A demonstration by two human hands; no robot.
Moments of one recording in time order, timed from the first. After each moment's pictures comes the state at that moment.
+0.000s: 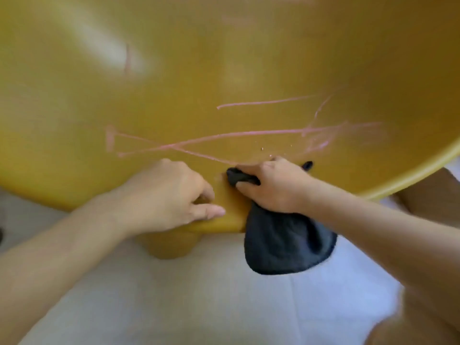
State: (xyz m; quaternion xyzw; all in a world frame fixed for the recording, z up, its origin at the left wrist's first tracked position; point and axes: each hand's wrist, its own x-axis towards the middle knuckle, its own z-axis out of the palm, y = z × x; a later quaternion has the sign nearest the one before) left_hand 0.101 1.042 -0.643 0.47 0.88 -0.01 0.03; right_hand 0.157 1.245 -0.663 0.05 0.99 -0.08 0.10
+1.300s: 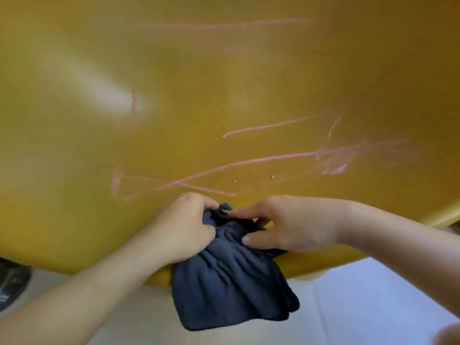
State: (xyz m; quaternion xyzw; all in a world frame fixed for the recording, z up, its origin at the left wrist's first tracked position) left_hand 0.090 1.074 -0.645 0.22 0.94 0.18 0.18; right_hand 0.154 1.257 -0.630 -0.10 0.91 -0.29 0.26
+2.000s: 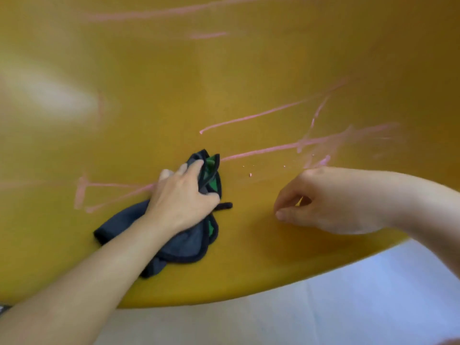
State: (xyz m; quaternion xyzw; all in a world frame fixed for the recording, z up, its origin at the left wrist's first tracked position) left_hand 0.046 1.141 -0.686 0.20 0.97 0.08 0.06; right_hand 0.173 1.334 -0.613 0.00 0.96 -0.18 0.21
